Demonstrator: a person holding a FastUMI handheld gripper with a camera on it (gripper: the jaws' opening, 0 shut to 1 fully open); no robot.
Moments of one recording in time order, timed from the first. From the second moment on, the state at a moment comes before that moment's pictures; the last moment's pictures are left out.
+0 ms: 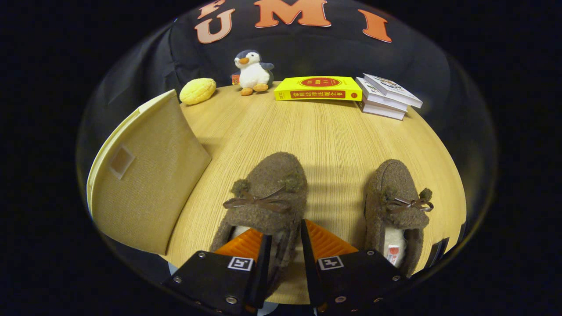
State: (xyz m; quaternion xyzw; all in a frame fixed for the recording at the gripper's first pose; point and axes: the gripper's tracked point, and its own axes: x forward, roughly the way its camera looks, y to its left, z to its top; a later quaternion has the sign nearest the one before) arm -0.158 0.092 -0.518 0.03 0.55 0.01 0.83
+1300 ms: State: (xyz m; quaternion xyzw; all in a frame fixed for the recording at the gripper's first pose) arm -0.078 0.214 -0.323 0.16 0.53 0.03 0.83
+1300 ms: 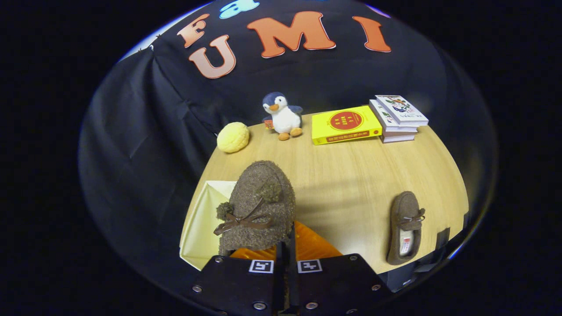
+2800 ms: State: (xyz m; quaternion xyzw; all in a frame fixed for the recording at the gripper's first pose) arm -0.122 0.399 -0.457 0.11 0.70 0.08 0.70
